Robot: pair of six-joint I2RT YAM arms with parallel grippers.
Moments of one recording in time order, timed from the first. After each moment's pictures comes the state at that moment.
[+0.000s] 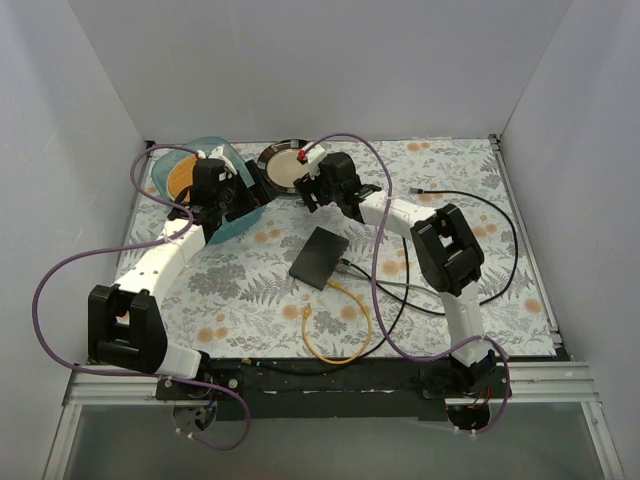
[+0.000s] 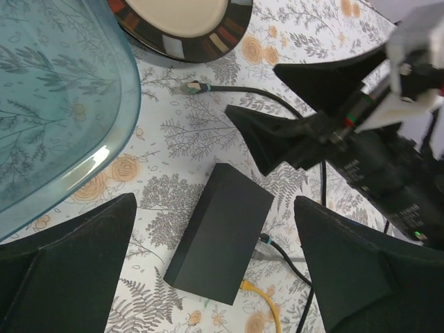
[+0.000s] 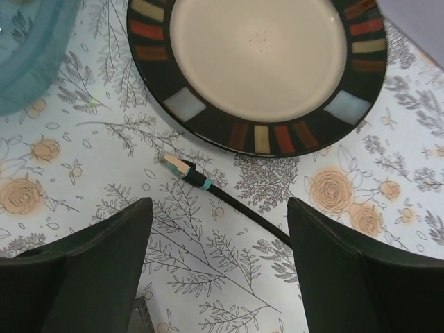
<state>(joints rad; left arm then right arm) -0.22 1.42 1.08 -0.21 0.19 -0.64 0.66 2.12 1.58 0.07 -0.03 -0.17</state>
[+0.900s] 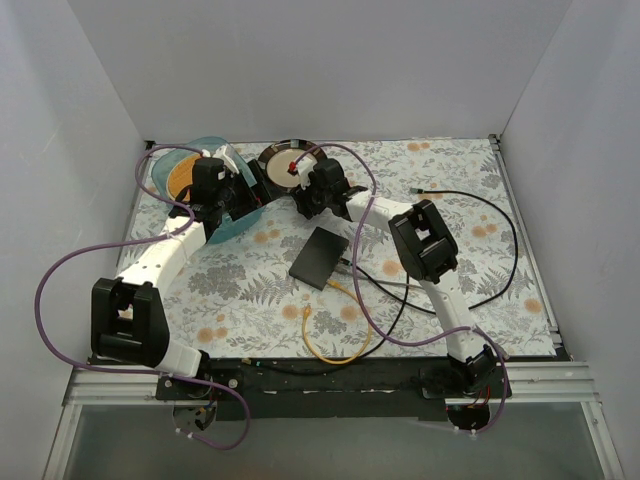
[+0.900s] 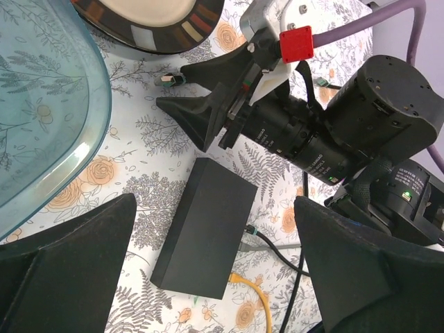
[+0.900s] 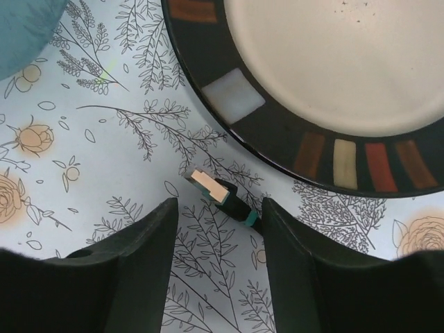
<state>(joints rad) -0.20 1.45 1.08 -0.16 0.31 -0.65 0.64 2.38 1.79 -0.01 -0.20 -0.18</state>
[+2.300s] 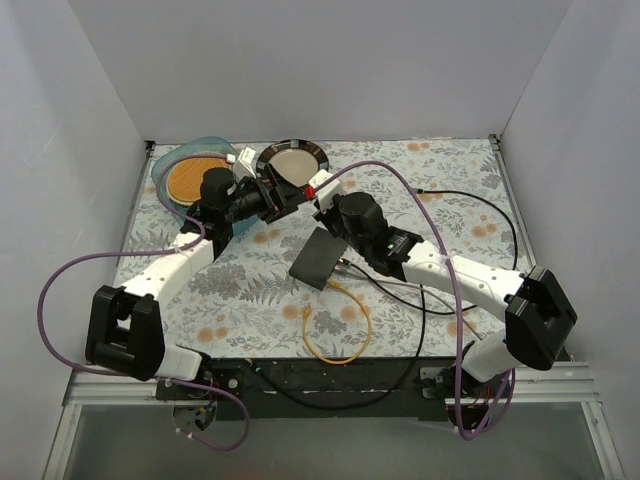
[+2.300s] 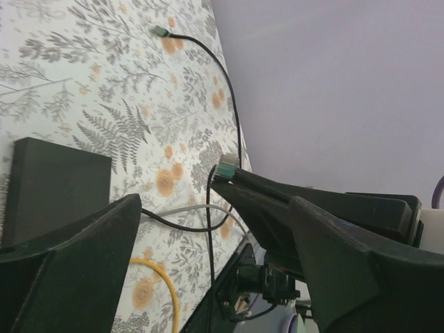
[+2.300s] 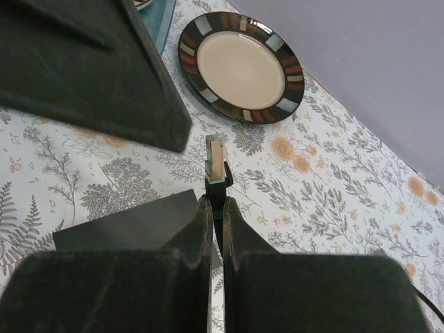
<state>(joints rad) -0.29 1.39 0.93 0.21 0.62 -0.93 0.90 1.47 1.08 0.11 0.28 -0.24</state>
